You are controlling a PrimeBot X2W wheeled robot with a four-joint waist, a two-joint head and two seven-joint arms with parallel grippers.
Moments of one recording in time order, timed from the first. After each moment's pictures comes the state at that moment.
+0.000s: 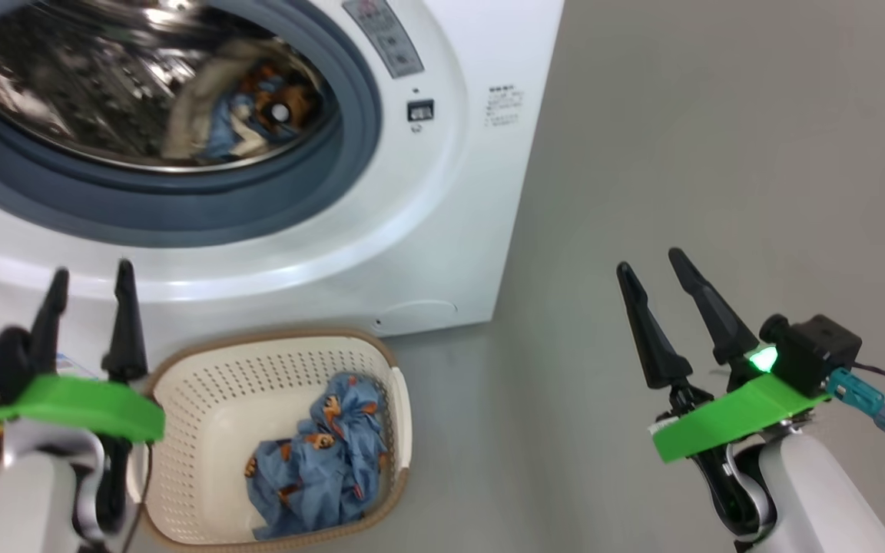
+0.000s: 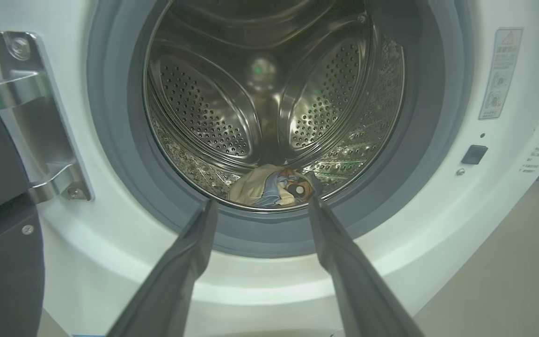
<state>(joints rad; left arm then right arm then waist) -0.39 0.23 -0.09 0.40 -0.44 -0.10 -0.26 -0.31 -0.15 0.21 0.20 0.44 0.13 -0.26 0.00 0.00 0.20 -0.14</state>
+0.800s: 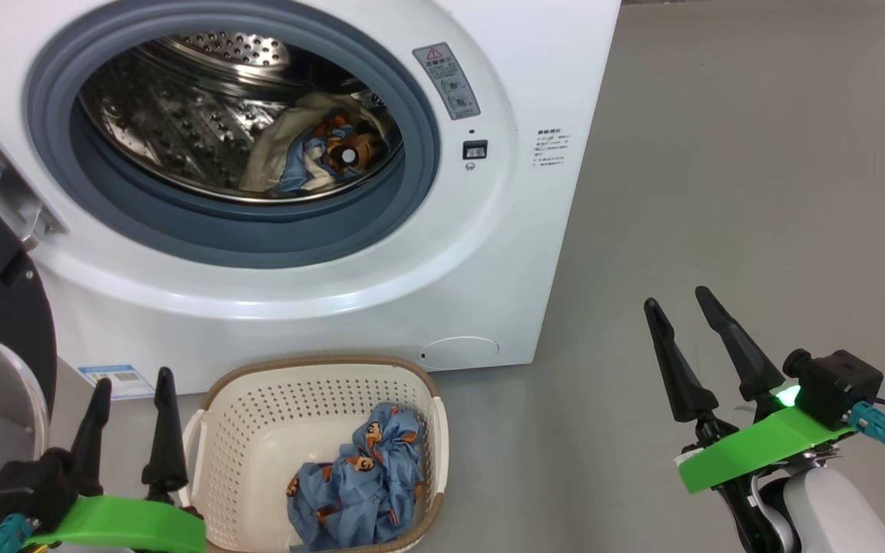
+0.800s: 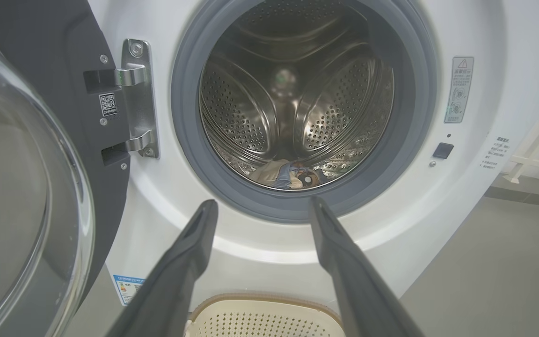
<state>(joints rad) -0.08 0.16 -0.07 0.14 -0.43 -0.04 -0.26 -0.22 -0.19 0.18 0.19 0.45 0.13 -0.26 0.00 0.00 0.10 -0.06</state>
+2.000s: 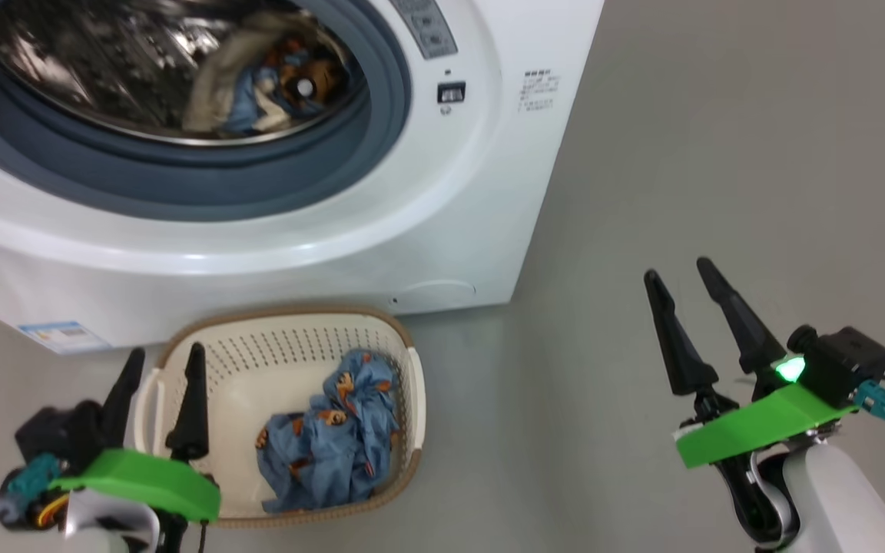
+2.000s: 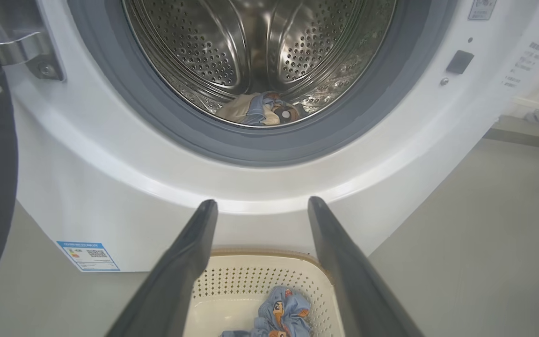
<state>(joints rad) -0.18 0.17 -0.12 0.24 -0.43 -0.09 -0.19 -0.26 -0.18 0.17 0.17 0.45 0.13 -0.26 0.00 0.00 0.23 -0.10</state>
